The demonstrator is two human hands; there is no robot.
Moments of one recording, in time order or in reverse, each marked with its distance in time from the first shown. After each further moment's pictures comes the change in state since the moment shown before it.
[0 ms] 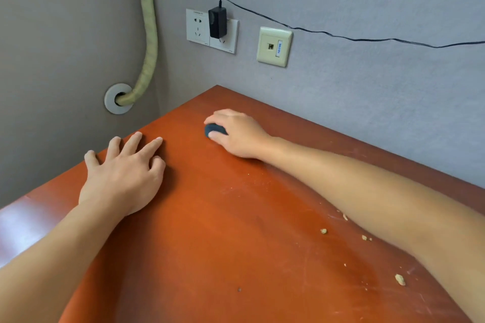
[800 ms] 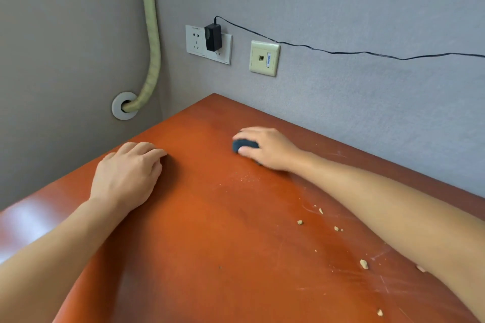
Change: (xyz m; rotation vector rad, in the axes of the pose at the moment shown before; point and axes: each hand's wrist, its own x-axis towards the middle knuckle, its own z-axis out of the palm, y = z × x) left_hand -0.020 0.003 -0.006 0.009 0.264 0.248; right_hand -0.073 0.049 -0.035 0.001 -0.028 -0.010
